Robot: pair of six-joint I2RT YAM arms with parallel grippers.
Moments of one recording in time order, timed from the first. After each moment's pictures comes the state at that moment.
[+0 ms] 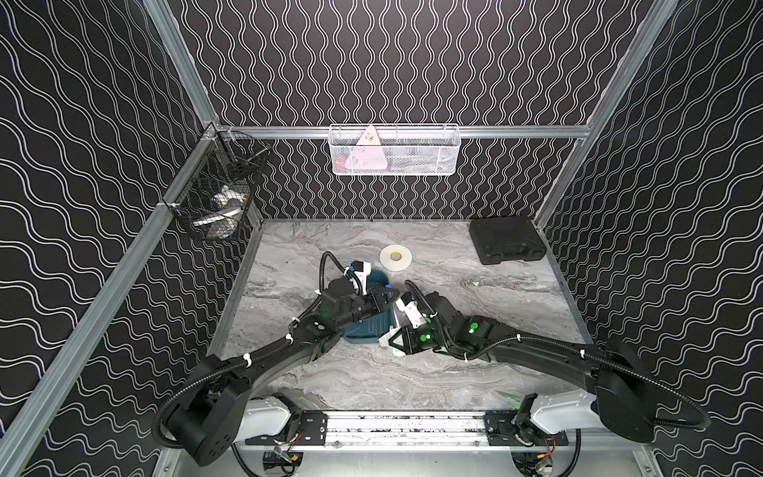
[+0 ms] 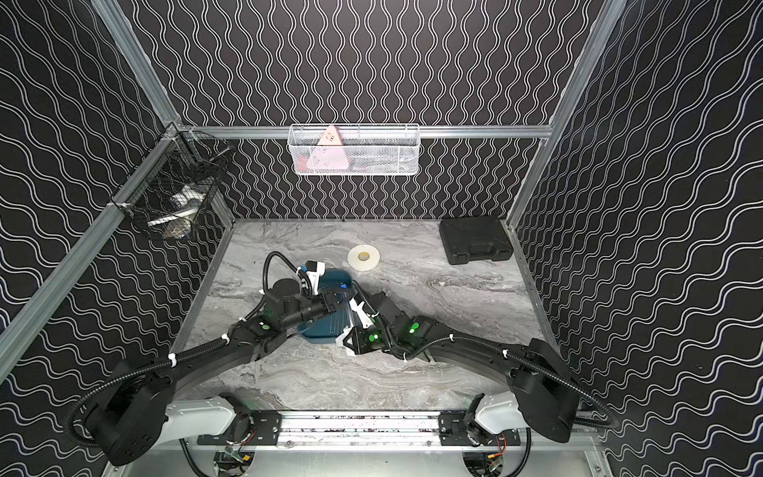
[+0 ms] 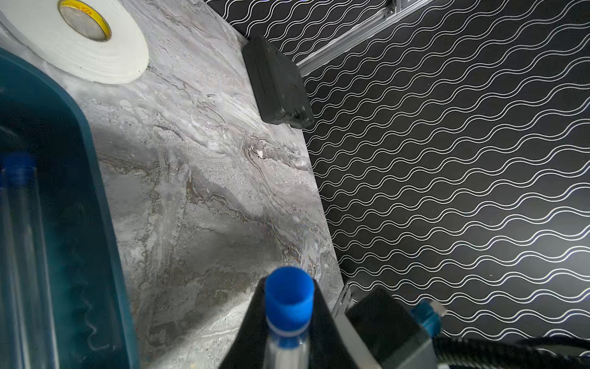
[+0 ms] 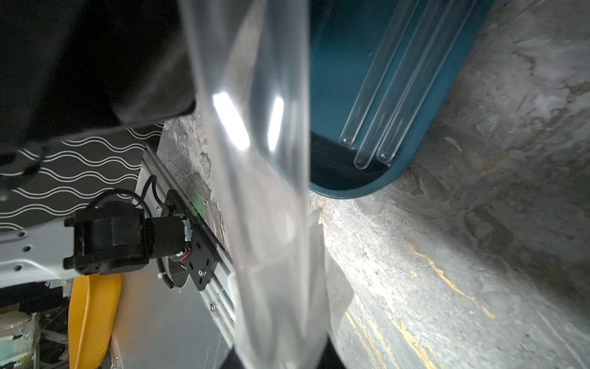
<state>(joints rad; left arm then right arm) -0.53 1.27 0.60 0.41 0.37 -0.99 0.95 1.38 0.84 -0.21 -0.25 0.70</state>
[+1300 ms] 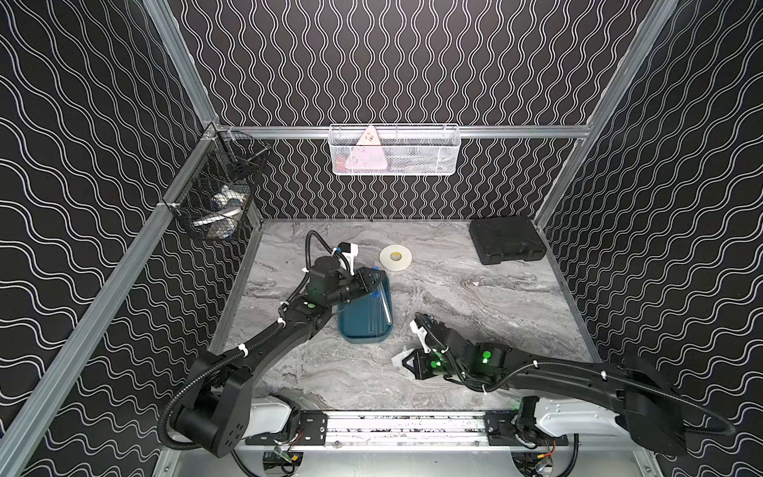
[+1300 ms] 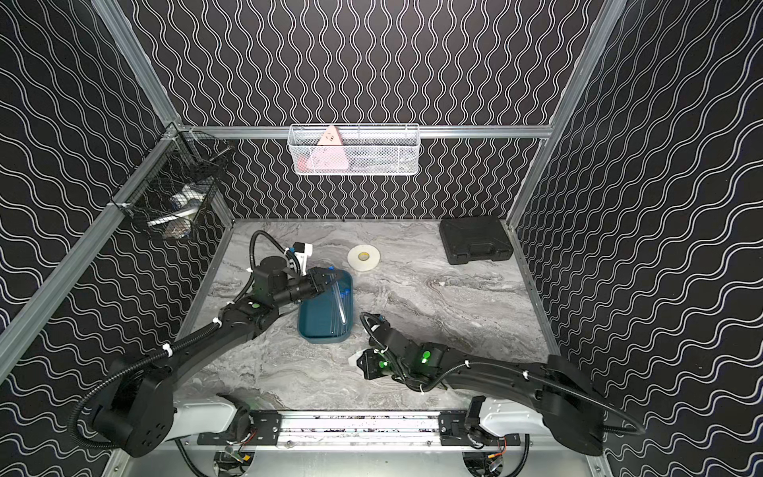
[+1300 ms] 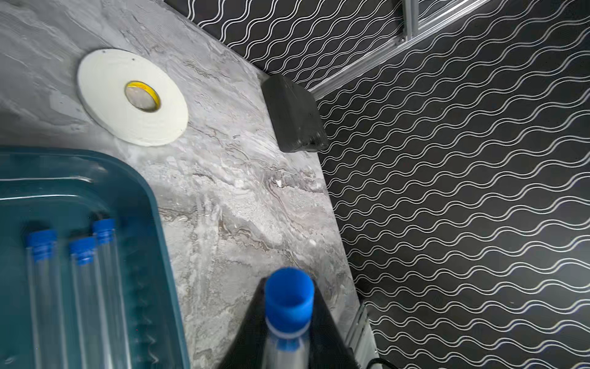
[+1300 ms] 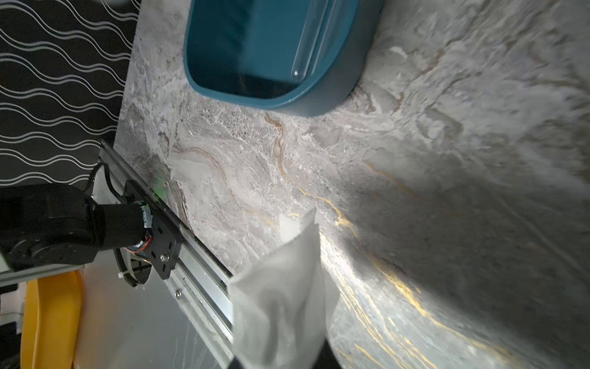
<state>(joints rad) -0.33 1.32 0.79 0.18 0.48 -0.82 1.09 1.16 0.62 -0.23 -0.02 0.84</state>
